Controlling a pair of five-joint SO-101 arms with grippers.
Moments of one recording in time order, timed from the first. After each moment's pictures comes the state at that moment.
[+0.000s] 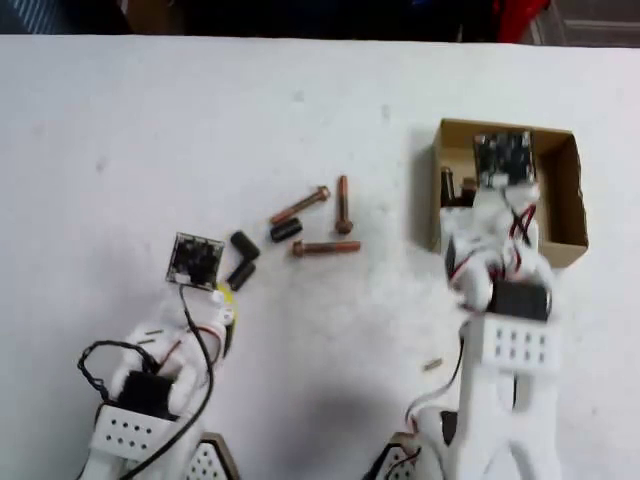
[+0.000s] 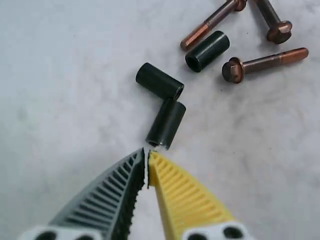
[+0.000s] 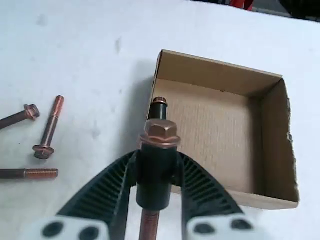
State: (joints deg) left arm 5.8 -88.9 95.3 48.8 1.3; right arm 6.6 -42.3 43.0 46.9 15.2
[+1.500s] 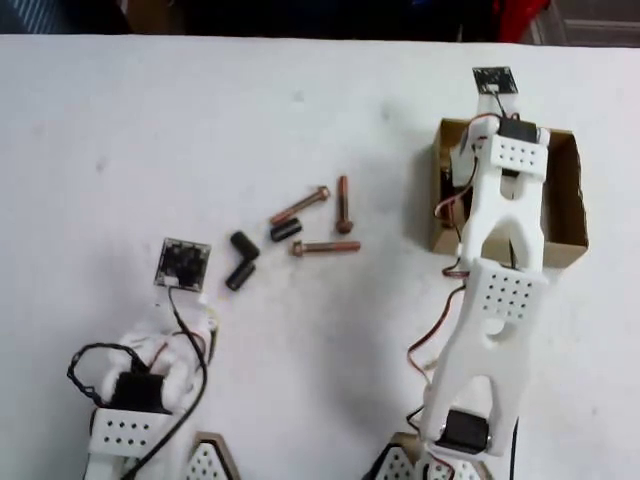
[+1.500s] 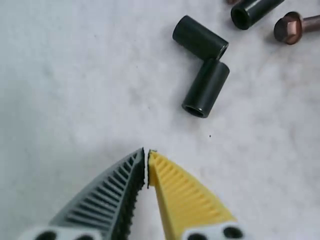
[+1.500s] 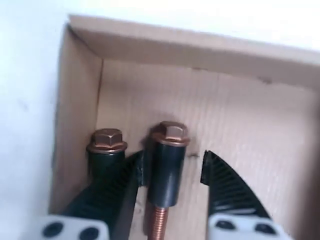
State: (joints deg) left arm -2.1 -88.9 97.4 53.2 -3.6; right arm 10.4 54.0 -51.2 74.1 17.4
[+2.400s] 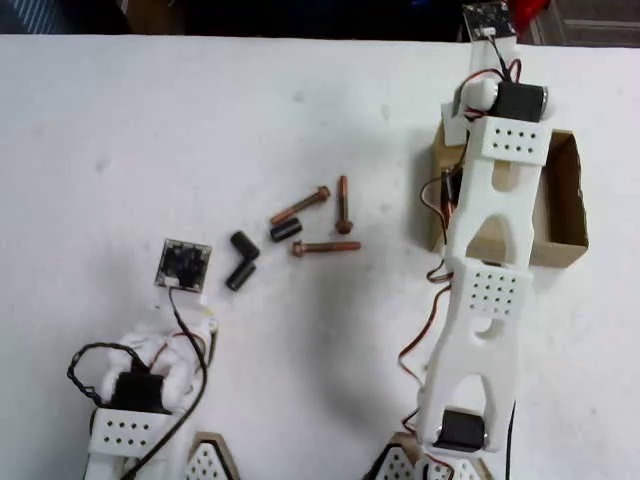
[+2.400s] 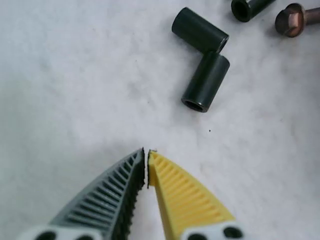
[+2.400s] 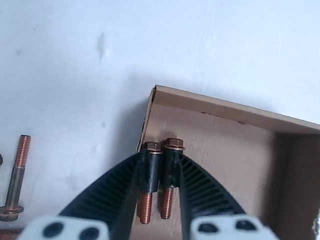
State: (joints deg) left arm -2.0 -88.9 97.4 54.4 -3.6; right arm 5.3 54.1 -84.3 97.1 17.5
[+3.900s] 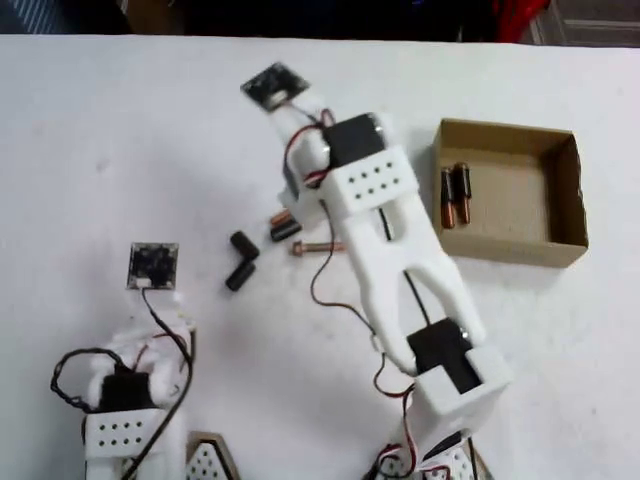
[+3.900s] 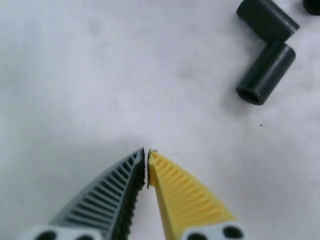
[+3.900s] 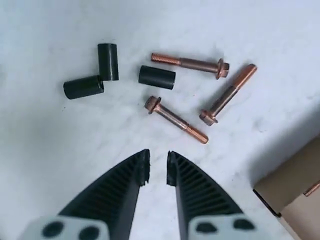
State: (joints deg) left arm -12.5 -88.9 97.3 57.7 -3.7; right arm -29.4 10.5 -23.6 96.8 17.5
